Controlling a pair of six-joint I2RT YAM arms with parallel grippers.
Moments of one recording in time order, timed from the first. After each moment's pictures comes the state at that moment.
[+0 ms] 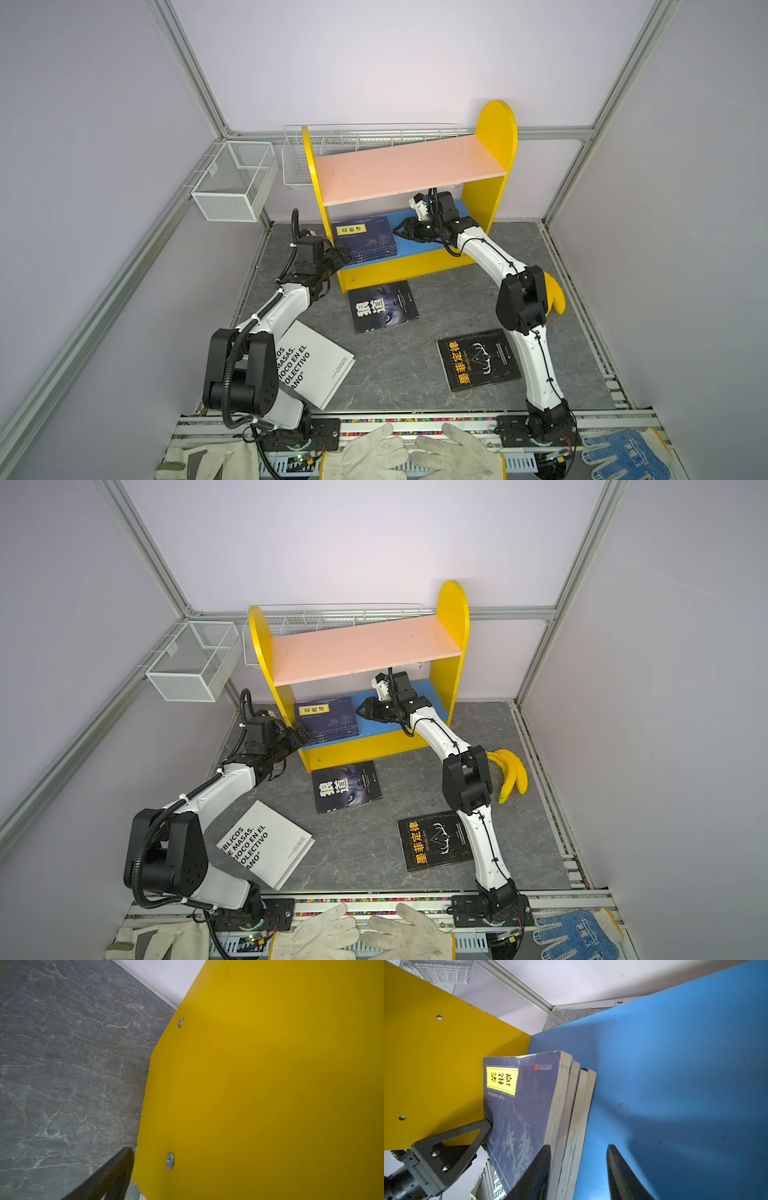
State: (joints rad) left arm -0.18 1.52 1.00 -0.03 0.05 -0.68; right arm 0.47 2.34 2.18 -0.48 -0.56 0.50
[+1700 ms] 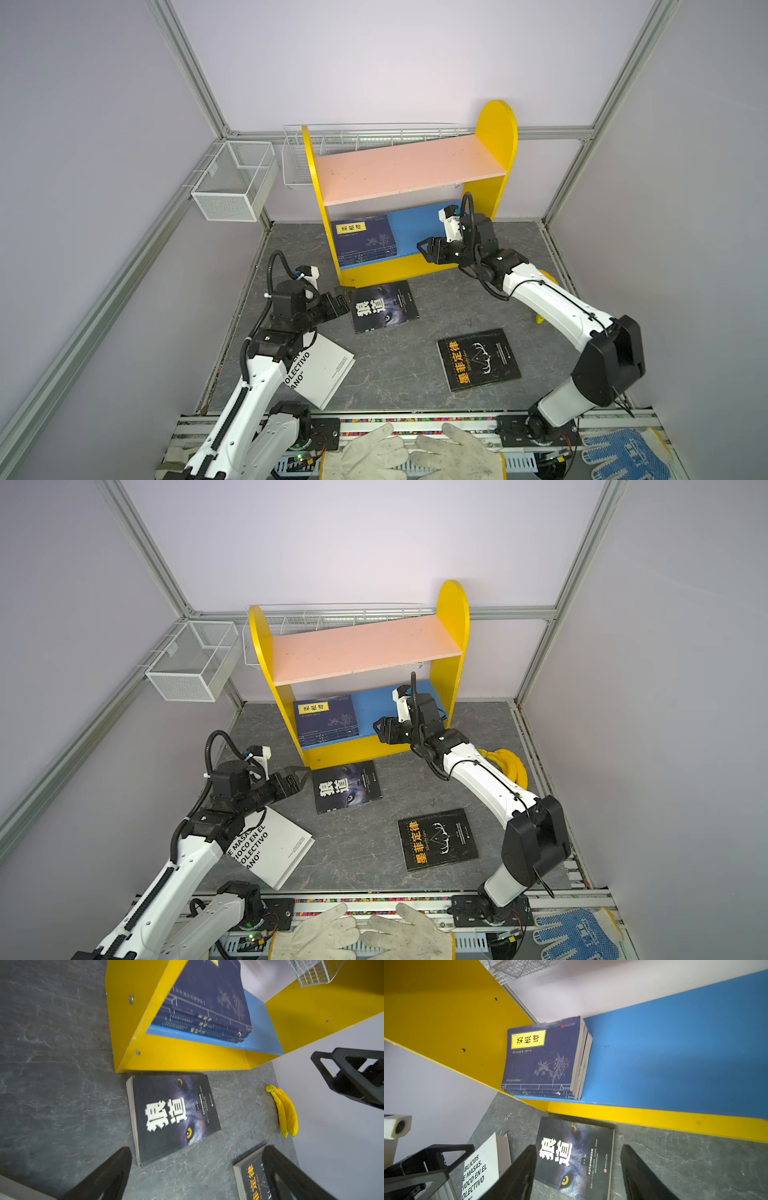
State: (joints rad) left arm -0.22 0.85 0.65 -0.35 0.34 -0.59; right arm 0.56 1.59 1.35 -0.29 -0.21 0.41
